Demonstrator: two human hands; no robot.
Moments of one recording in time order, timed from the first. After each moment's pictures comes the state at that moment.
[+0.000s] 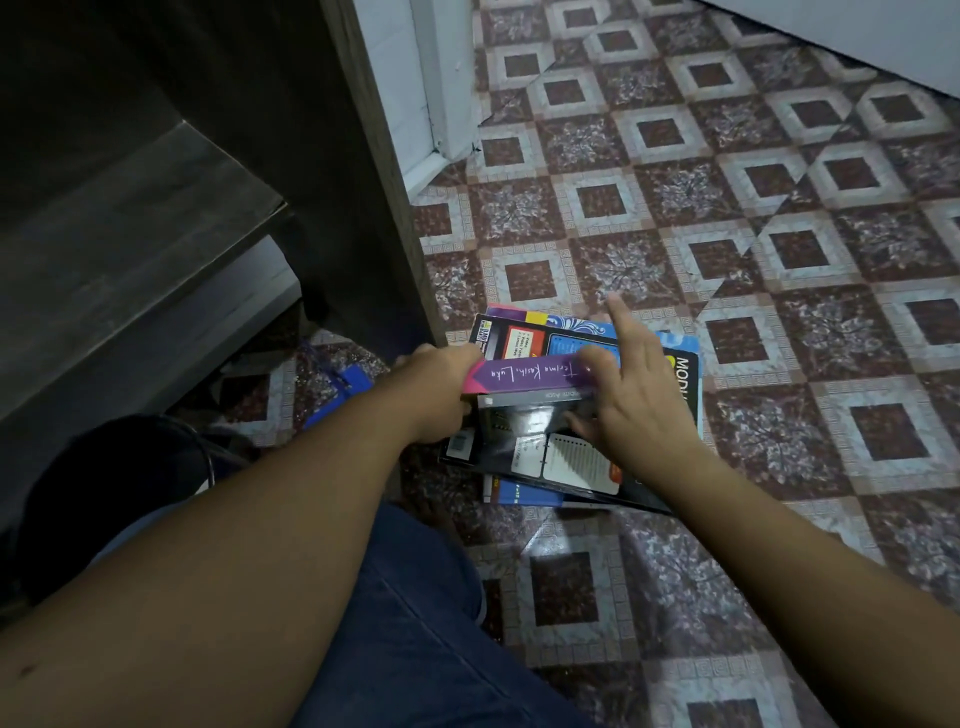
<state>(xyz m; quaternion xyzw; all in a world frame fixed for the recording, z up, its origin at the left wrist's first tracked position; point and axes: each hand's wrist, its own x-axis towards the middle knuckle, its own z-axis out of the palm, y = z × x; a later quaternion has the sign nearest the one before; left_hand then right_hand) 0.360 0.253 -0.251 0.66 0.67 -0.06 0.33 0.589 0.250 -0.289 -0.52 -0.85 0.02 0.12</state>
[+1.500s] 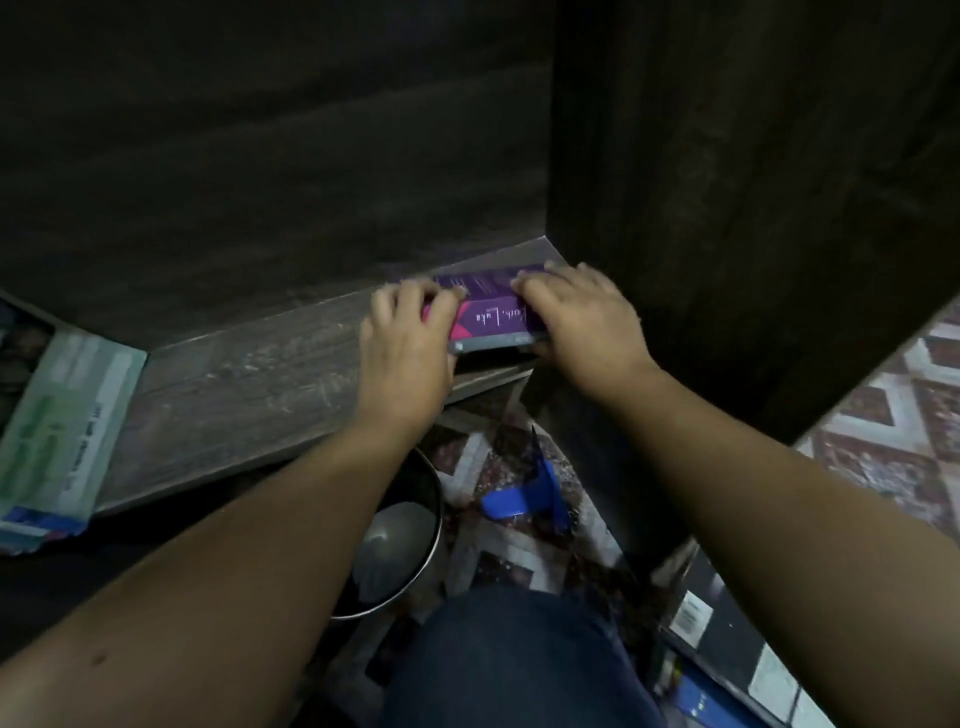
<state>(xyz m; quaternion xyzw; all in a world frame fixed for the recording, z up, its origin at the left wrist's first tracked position) 0.103 0.210 -0.175 0.53 0.81 0.18 -0.17 0.247 0.340 -0.167 -0.25 -0.95 0.00 0.16</state>
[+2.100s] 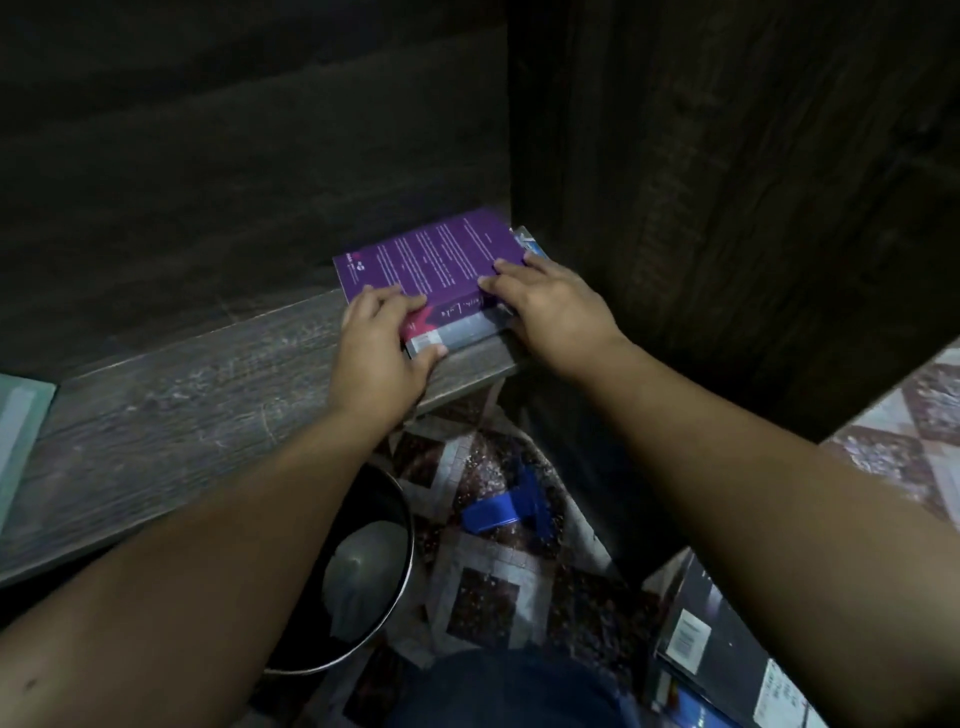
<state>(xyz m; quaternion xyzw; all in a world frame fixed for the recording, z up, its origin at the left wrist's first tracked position) 0.076 0.256 -0.211 0.50 0.81 0.31 -0.04 0.222 0.394 -0.195 -0.27 -0.95 0.06 0.11</state>
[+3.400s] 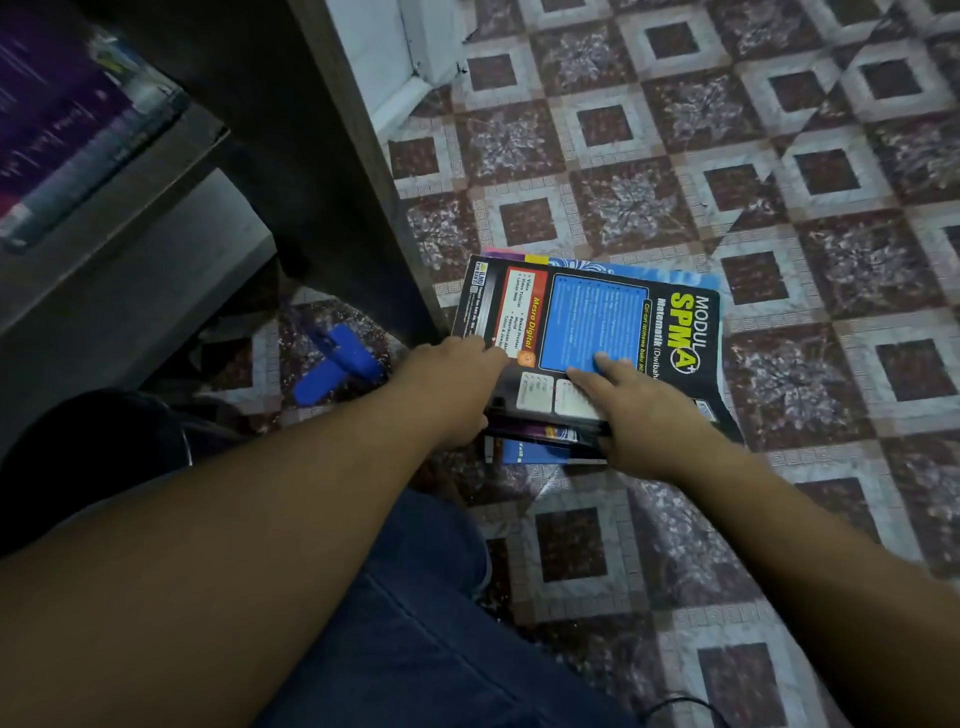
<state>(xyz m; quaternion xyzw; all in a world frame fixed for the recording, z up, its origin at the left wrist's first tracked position) 0.386 0.241 -0.274 0.79 0.55 -0.22 0.18 0.602 0.231 -0.335 -0.52 -0.82 0.21 -0.15</state>
